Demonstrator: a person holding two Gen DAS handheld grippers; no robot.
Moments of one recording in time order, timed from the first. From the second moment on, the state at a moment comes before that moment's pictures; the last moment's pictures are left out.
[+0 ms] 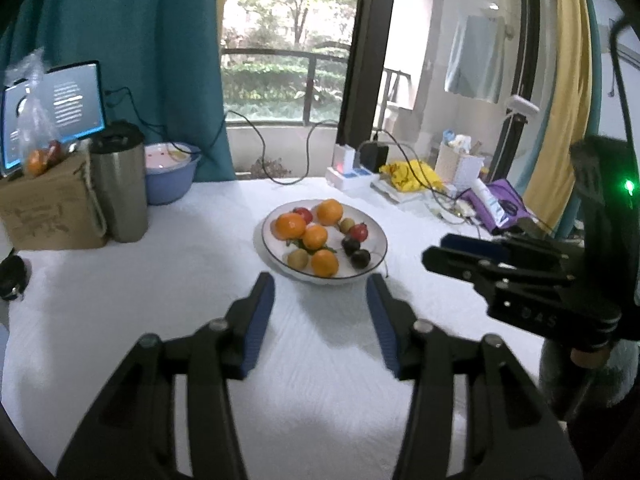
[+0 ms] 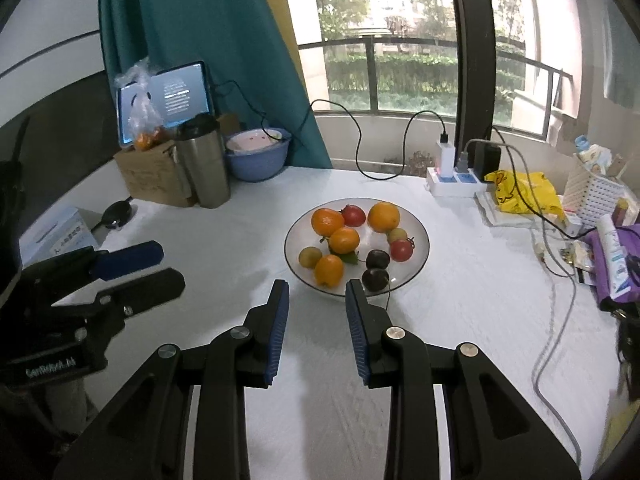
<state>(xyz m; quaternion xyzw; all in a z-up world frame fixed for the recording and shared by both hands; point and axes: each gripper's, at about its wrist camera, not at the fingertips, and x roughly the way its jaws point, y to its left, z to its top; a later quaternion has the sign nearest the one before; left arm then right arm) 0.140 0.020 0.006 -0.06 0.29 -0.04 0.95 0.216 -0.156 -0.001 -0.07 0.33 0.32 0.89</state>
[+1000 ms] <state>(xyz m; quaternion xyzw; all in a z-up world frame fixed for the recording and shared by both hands) 0.054 0.001 0.115 0.00 0.15 0.10 0.98 0.098 -0.242 0.132 -0.04 0.15 0.18 0.97</state>
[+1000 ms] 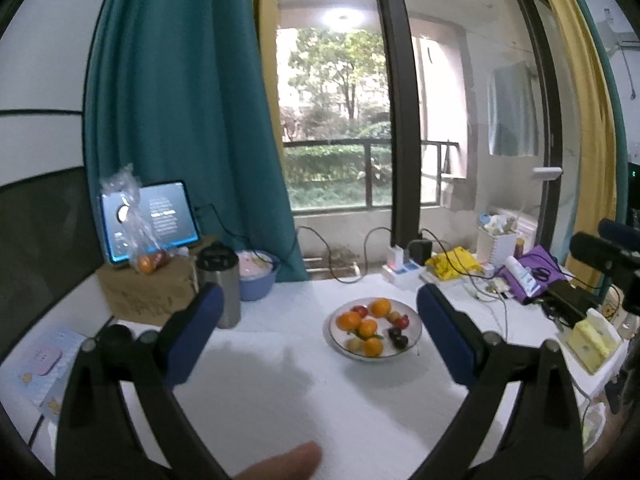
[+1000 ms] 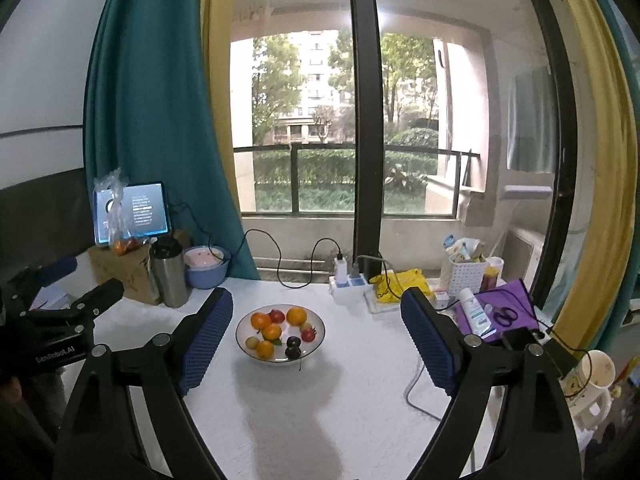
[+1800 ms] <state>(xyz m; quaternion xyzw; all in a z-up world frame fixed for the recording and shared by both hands) 0.048 0.005 0.119 -0.02 0.14 0.08 0.99 0.095 -0.237 0.136 -0.04 0.15 0.19 0.97</state>
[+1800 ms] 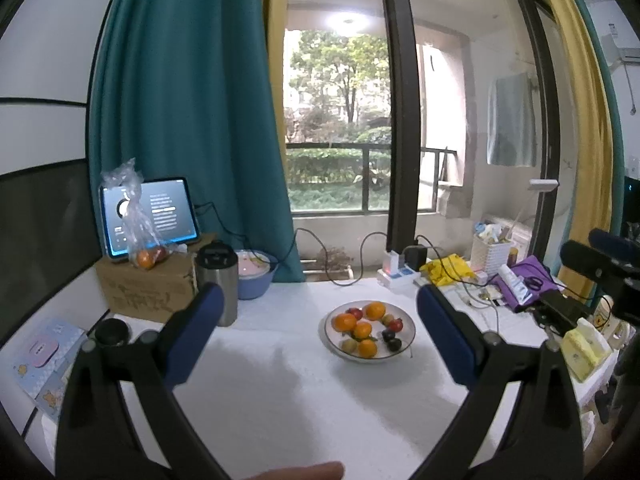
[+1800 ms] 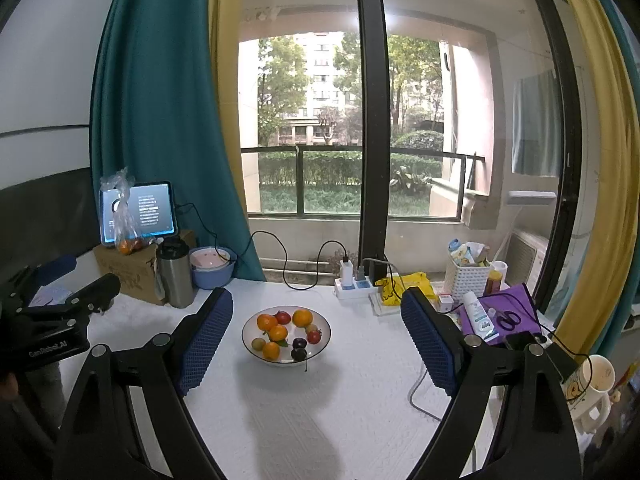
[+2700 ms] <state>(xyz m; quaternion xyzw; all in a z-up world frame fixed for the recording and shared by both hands) 0.040 0.009 0.123 -0.03 0.13 0.06 0.99 0.095 -0.240 0.136 -0.04 0.14 0.18 0.97</state>
